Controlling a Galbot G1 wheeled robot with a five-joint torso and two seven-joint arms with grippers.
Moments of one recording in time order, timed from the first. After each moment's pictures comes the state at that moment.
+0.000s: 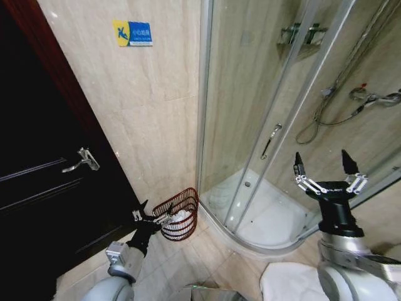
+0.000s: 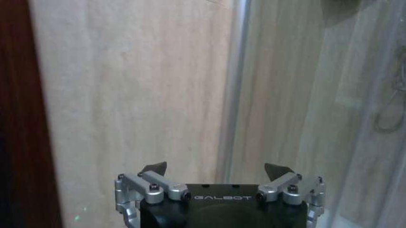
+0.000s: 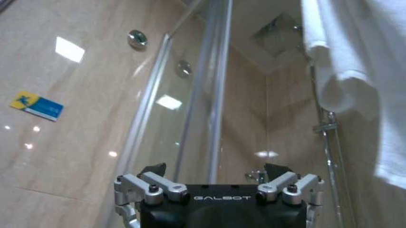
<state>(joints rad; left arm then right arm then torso) 1.91 -1.56 -0.57 -2.50 -0.07 0.26 0.15 -1.68 1.36 0.85 2.50 0.28 0.30 -0.05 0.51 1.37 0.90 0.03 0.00</state>
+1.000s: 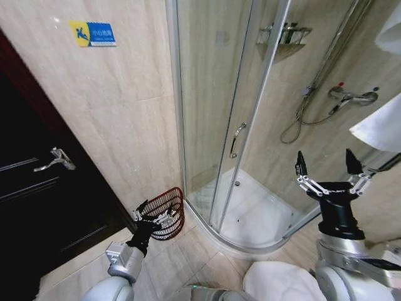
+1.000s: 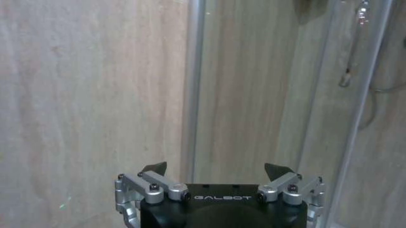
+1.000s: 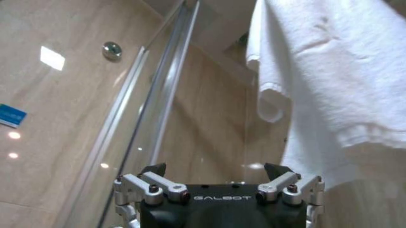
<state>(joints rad) 1.91 -1.56 -0.57 -2.50 -0.07 0.26 0.15 -1.68 1.37 0.85 2.50 0.27 0.36 -0.05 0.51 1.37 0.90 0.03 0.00</state>
